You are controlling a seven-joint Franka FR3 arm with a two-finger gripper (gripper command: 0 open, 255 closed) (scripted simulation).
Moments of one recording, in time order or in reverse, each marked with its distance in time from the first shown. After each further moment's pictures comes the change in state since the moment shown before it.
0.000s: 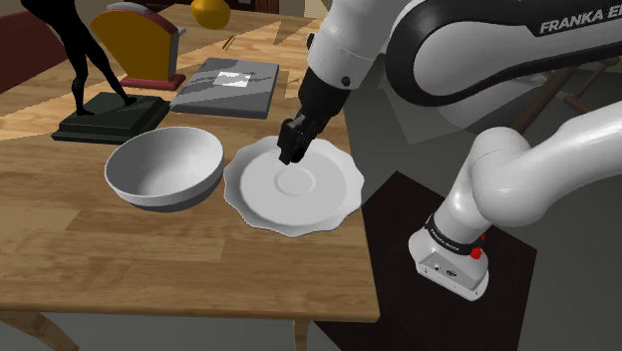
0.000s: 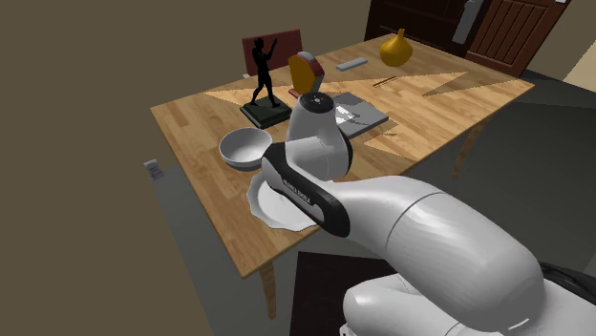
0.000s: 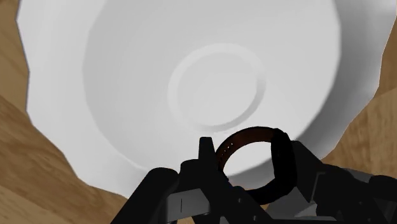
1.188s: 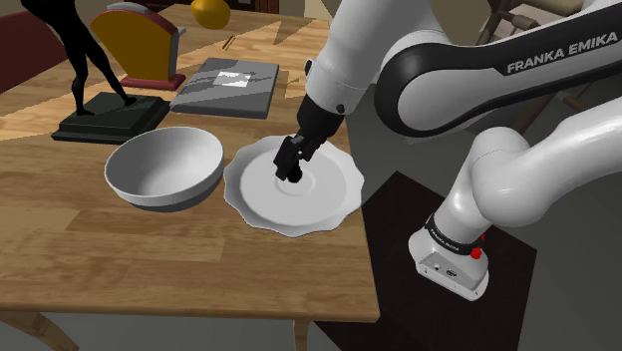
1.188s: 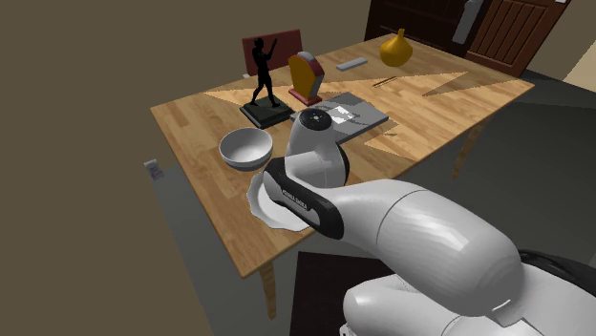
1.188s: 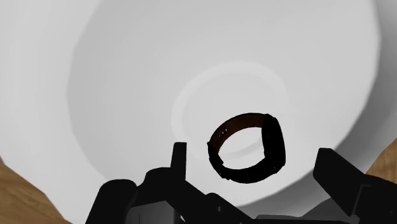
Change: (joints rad) arm 0.009 0.035 0.023 -0.082 0.023 0.117 -0.008
